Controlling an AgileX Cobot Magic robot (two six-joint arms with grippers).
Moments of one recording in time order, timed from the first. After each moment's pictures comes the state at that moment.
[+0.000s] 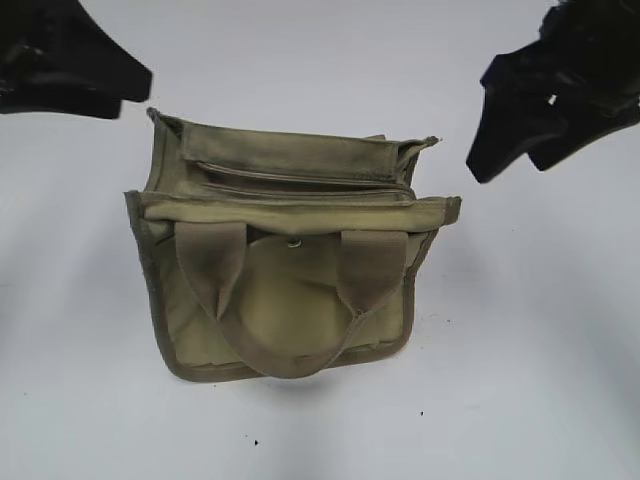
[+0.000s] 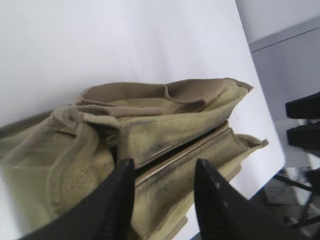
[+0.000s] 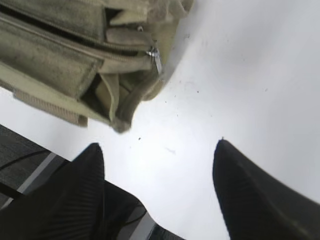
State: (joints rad) left arm -0.21 1.44 -1.12 -0.85 0.91 0.41; right arm 0.30 1.61 -1.41 0.29 1.21 -0.30
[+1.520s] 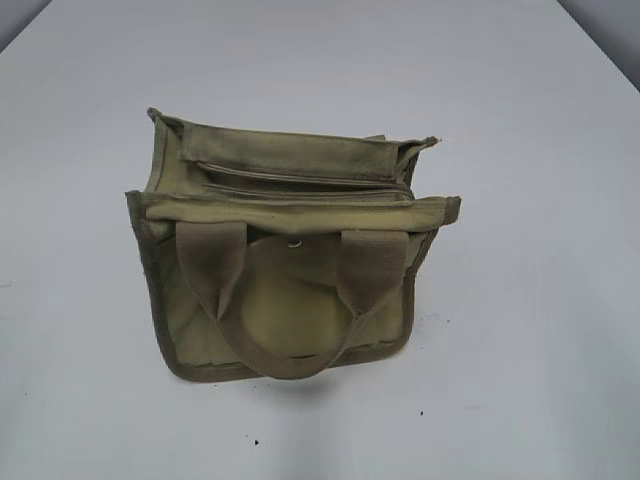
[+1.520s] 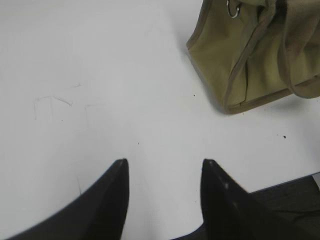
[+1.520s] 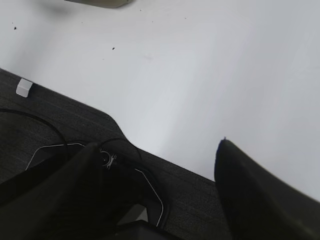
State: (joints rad) left arm -0.21 0.19 -0.52 -0.05 1.06 0.07; right arm 0.30 0.40 -0.49 0.17 1.10 -0.24
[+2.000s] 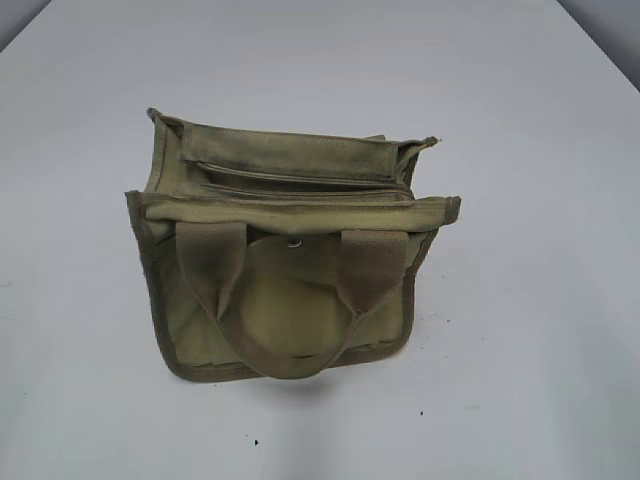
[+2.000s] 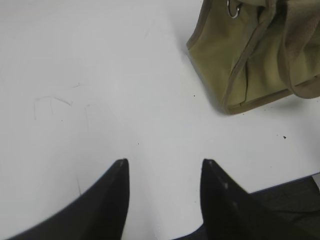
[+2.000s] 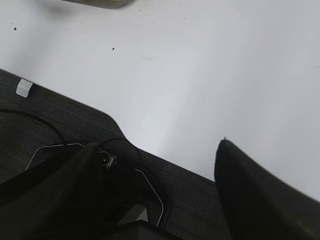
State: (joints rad) left arm -0.21 0.19 -0.52 -0.05 1.06 0.06; right arm 0.30 0.40 -0.49 0.17 1.09 -0.24
